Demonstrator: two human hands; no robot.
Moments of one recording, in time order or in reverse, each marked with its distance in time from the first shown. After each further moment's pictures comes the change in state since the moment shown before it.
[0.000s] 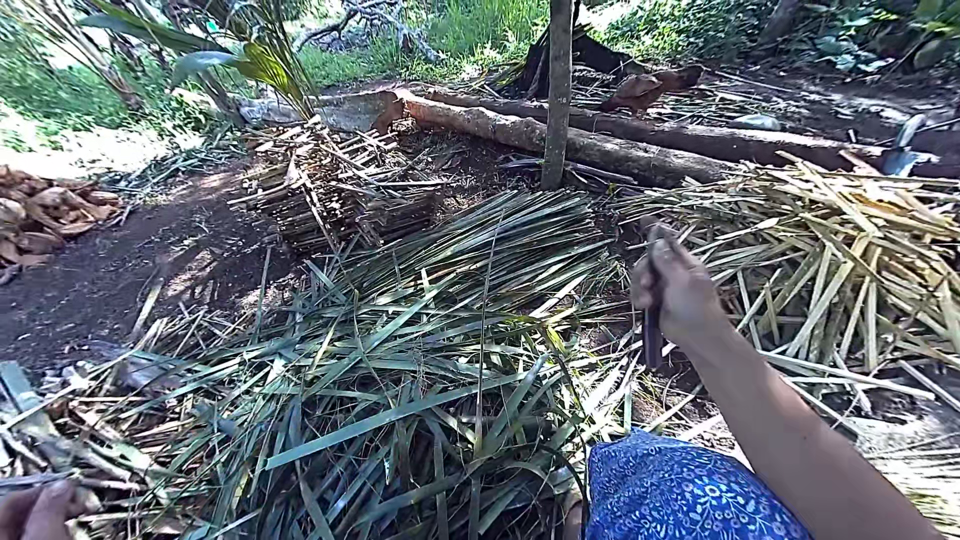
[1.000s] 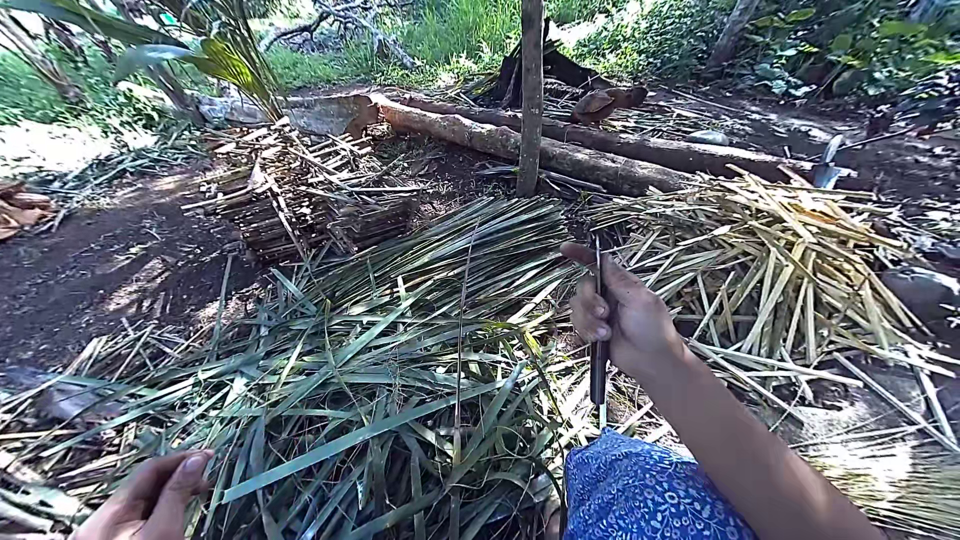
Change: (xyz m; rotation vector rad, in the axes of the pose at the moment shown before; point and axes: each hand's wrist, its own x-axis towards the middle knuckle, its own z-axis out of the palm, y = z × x) left_hand -0.011 0.110 0.081 -0.314 -0.217 -0.109; right_hand -0.030 -0.030 0.044 0.409 -0.222 0.066
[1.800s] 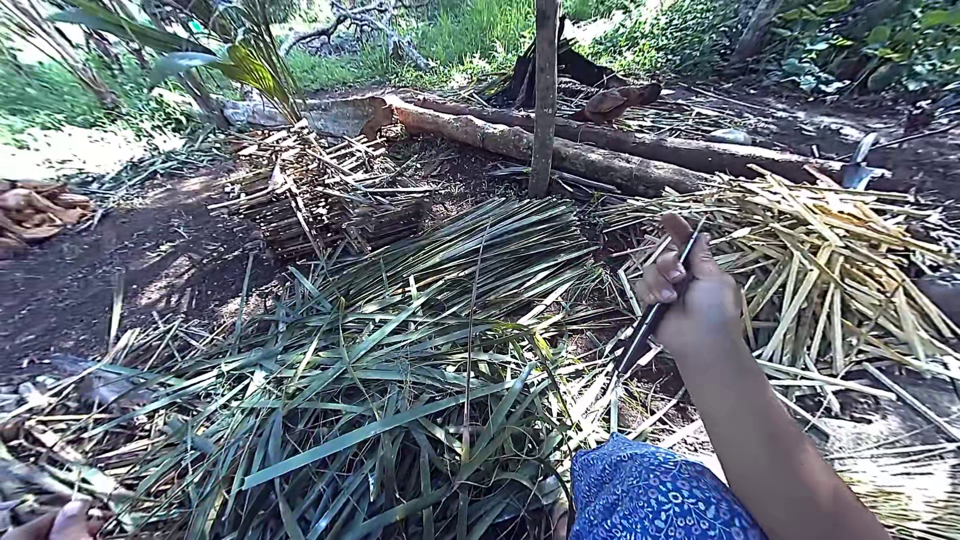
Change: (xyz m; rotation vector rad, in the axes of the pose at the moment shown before) left_hand 0.002 -0.094 -0.060 0.279 0.421 -0.500; right_hand 0.014 -0.017 -0.038 0.095 0.349 -0.239
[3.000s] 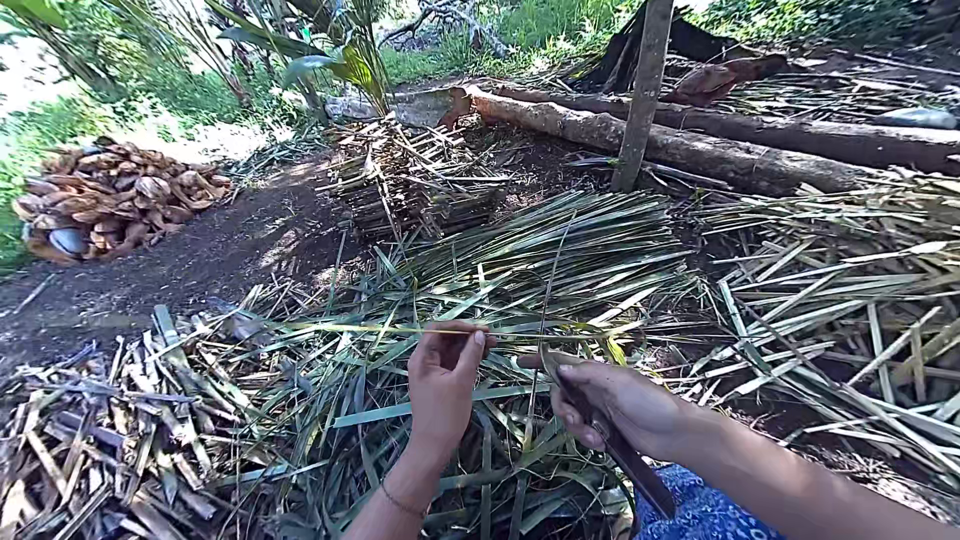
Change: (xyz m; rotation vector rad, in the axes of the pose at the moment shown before) left_hand -0.160 0.234 0.080 -1.016 -0.556 0.296; right_hand -0.092 0.072 0.084 -0.262 -0.843 0.998
